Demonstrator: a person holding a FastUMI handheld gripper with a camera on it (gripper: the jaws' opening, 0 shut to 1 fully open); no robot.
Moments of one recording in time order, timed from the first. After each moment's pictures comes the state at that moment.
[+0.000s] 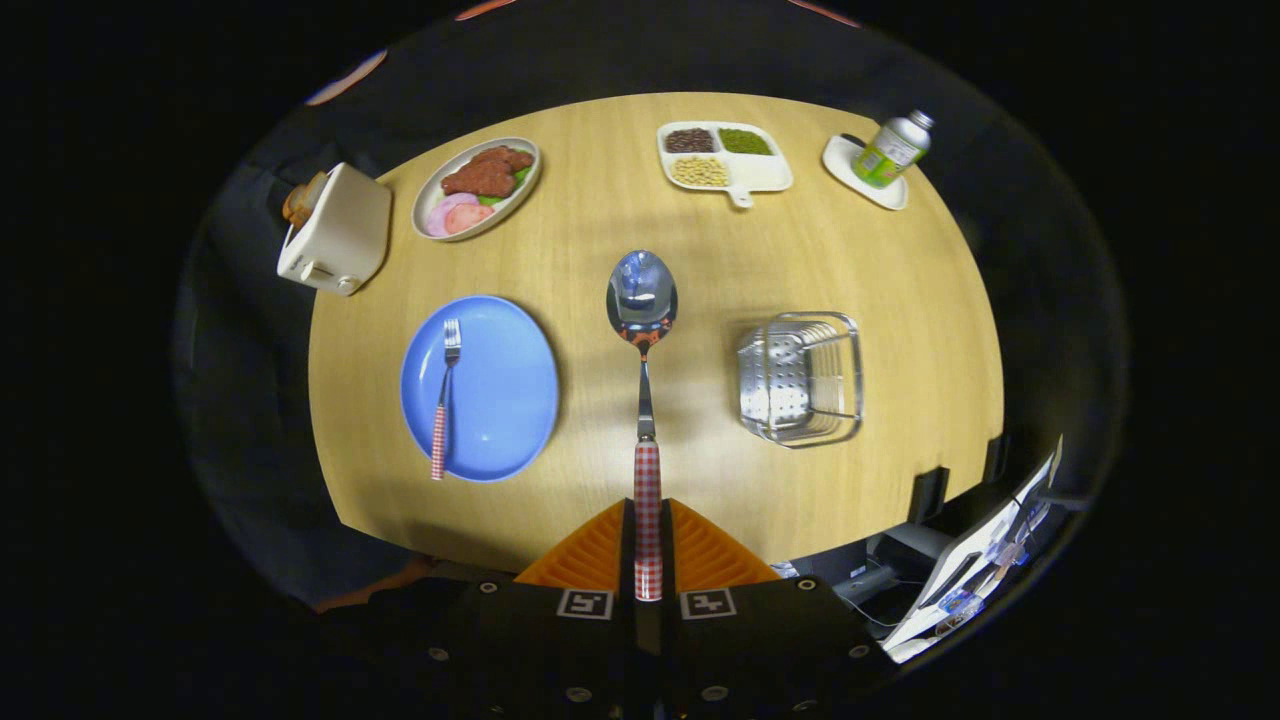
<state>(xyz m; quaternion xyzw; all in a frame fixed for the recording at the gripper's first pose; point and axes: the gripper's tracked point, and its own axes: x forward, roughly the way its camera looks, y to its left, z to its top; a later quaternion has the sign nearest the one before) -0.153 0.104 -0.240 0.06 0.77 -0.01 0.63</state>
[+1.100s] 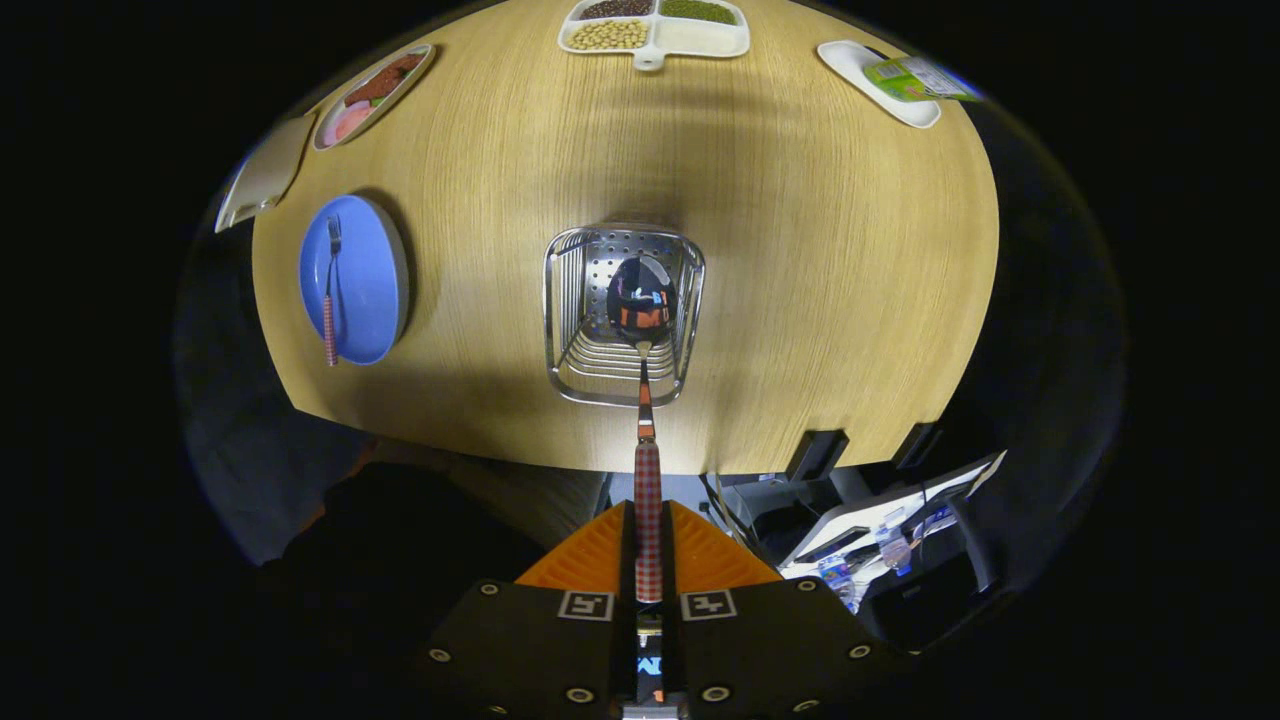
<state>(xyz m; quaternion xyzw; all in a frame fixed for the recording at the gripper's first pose) -0.156 -0.009 -0.257 -0.02 0.92 0.08 0.38</state>
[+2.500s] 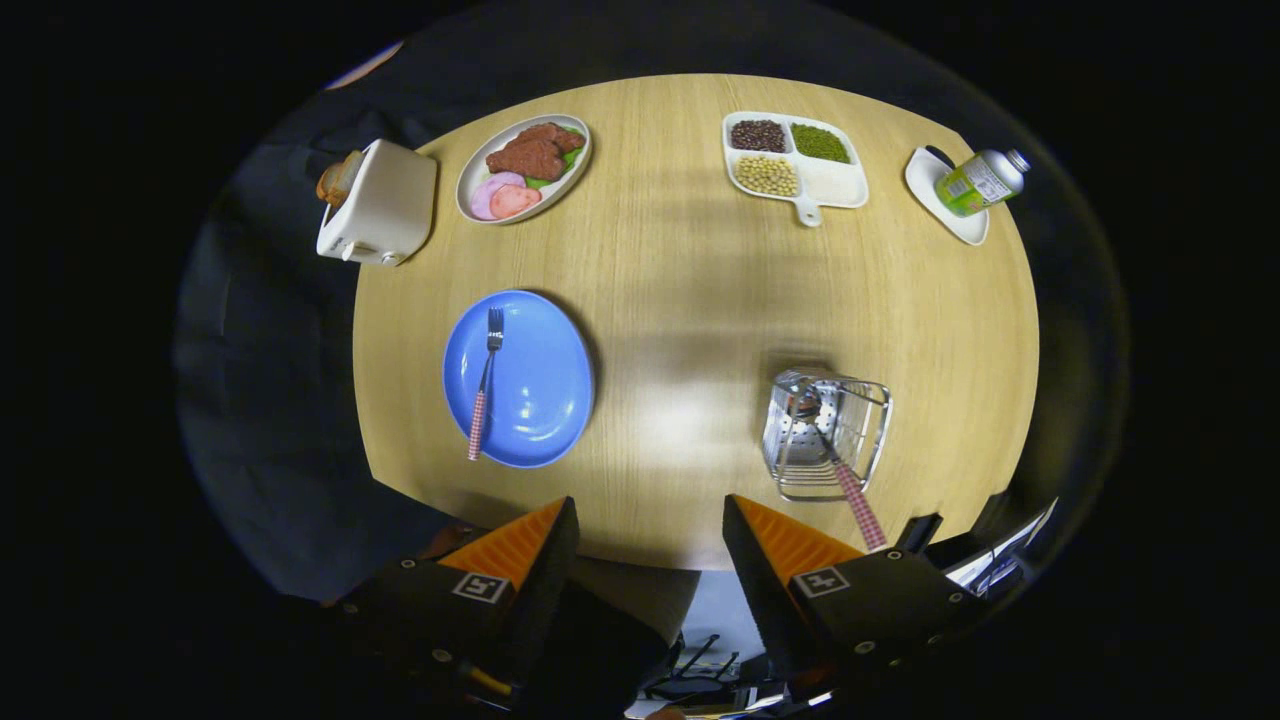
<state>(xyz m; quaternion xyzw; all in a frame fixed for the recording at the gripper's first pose) -0.107 0.158 -0.246 0.08 0.79 0.12 0.59</state>
